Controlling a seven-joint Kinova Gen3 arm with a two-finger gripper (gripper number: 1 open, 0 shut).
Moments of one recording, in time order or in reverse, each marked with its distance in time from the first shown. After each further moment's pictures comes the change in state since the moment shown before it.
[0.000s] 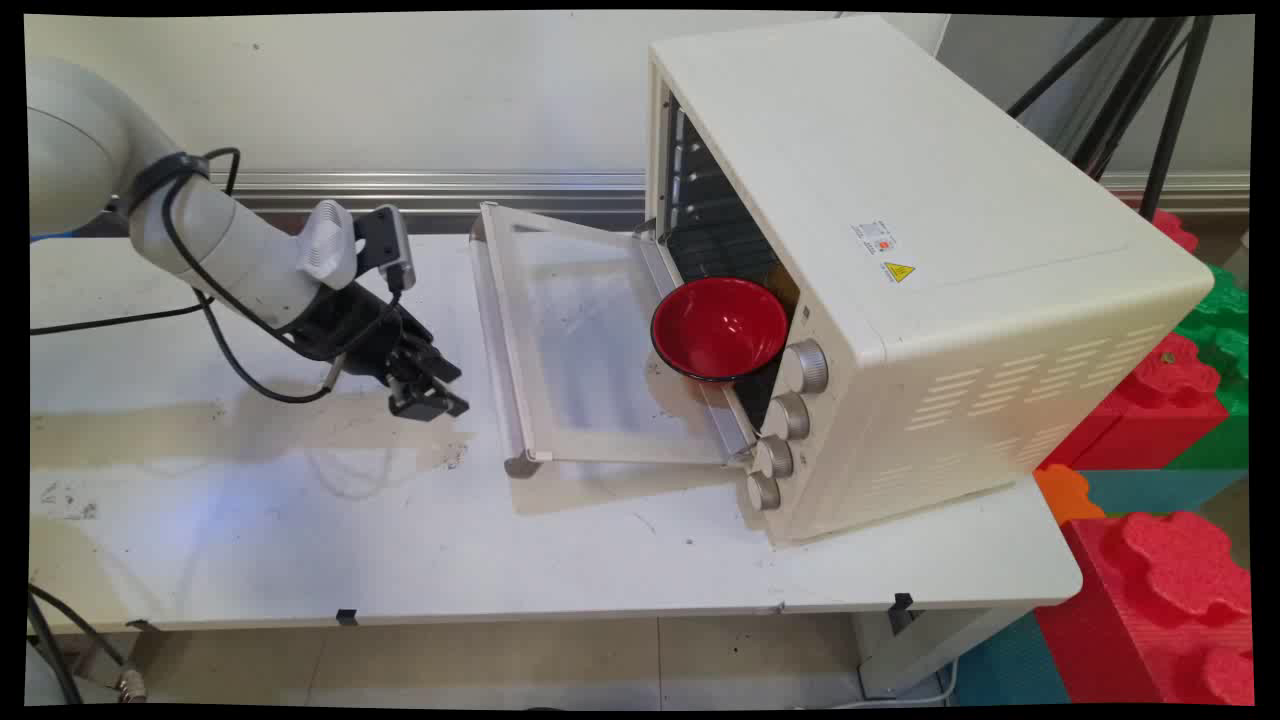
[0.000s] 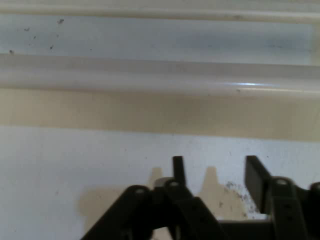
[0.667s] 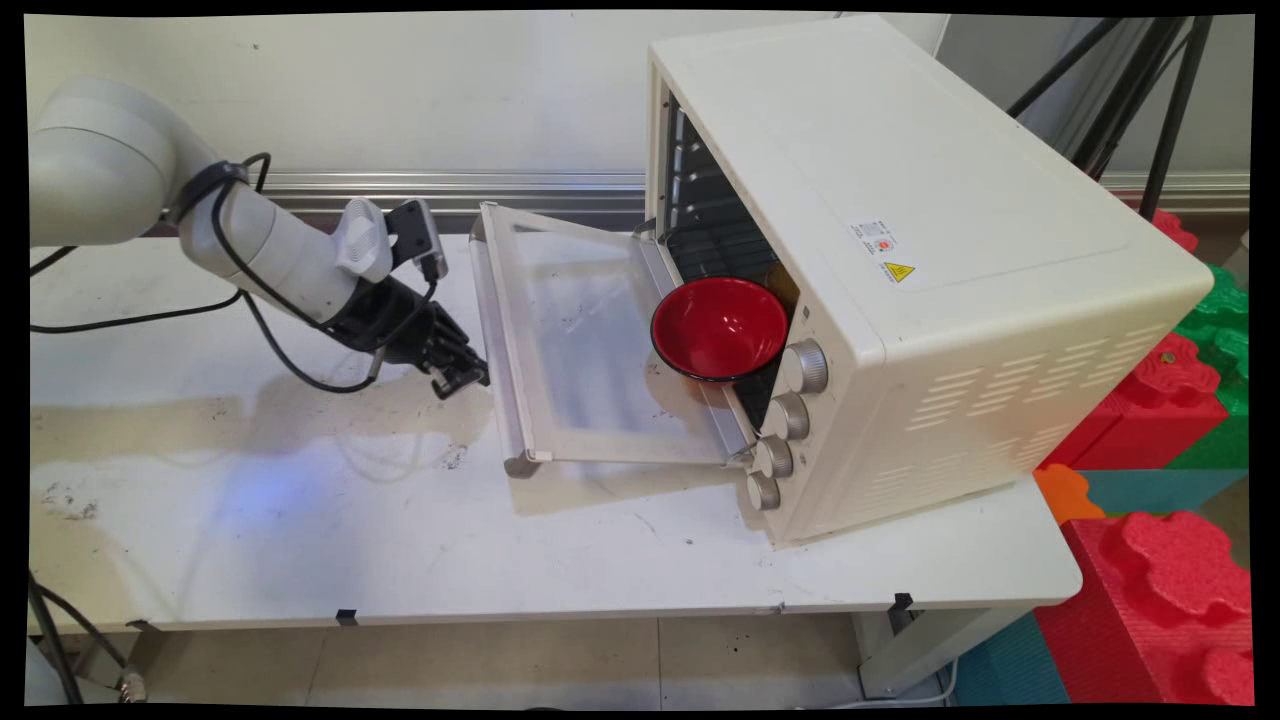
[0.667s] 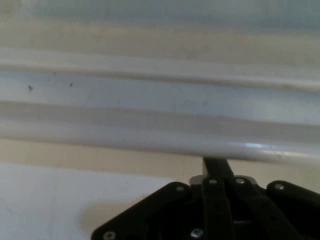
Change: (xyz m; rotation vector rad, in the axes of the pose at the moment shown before) arm 0.014 -0.008 0.024 0.030 0.063 -0.023
